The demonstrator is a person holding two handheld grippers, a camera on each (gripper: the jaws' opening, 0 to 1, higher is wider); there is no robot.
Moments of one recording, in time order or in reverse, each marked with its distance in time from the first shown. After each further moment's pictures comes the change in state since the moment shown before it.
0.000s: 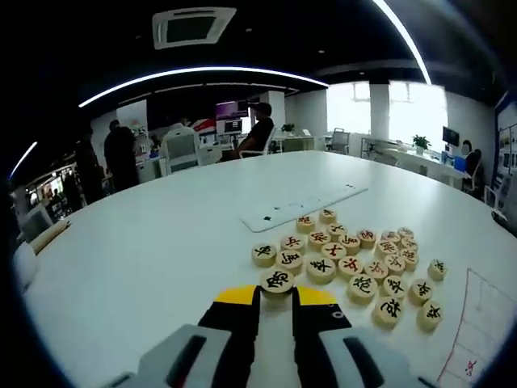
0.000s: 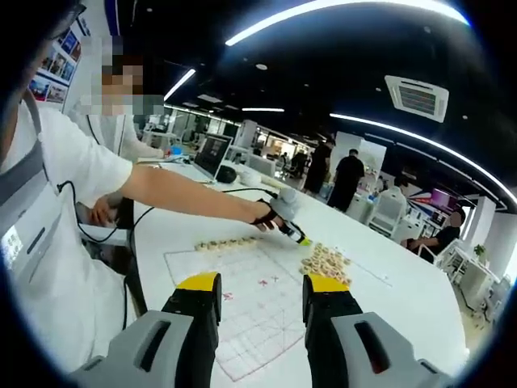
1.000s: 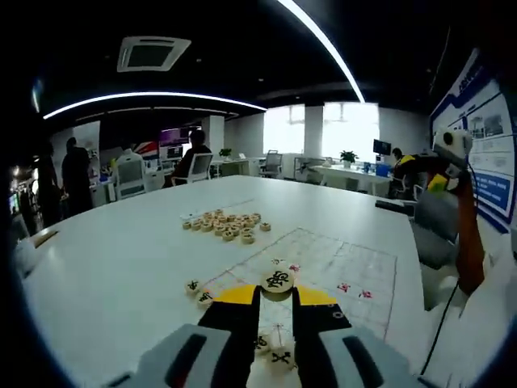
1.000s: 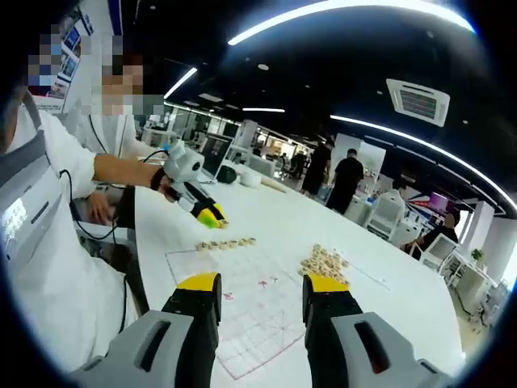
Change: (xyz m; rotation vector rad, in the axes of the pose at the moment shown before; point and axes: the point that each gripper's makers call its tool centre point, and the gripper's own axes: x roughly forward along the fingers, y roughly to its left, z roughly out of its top) left arm -0.282 -0.107 -0.076 0.075 -0.115 -0.346; right arm -0.008 -0.006 0.009 -0.019 0.000 -0.008
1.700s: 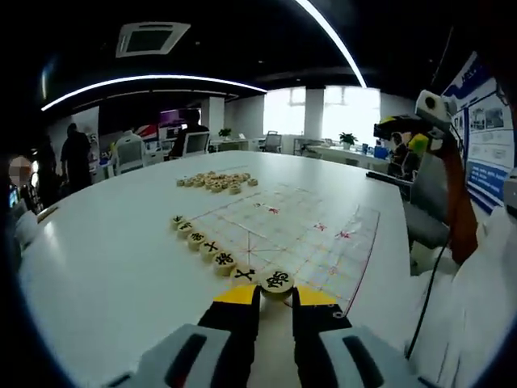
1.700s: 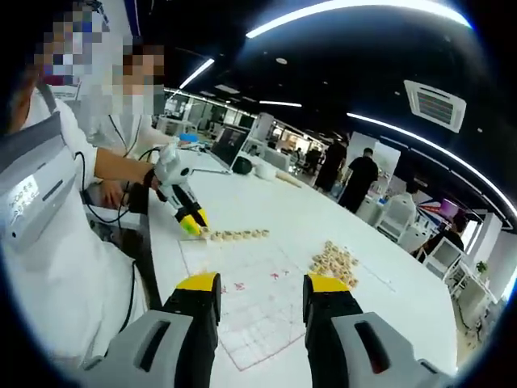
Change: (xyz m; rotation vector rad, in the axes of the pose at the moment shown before) left arm -0.020 -0.024 -0.073 -0.017 0.115 0.011; right arm -0.002 0.024 -0.010 -0.061 0.038 0.071
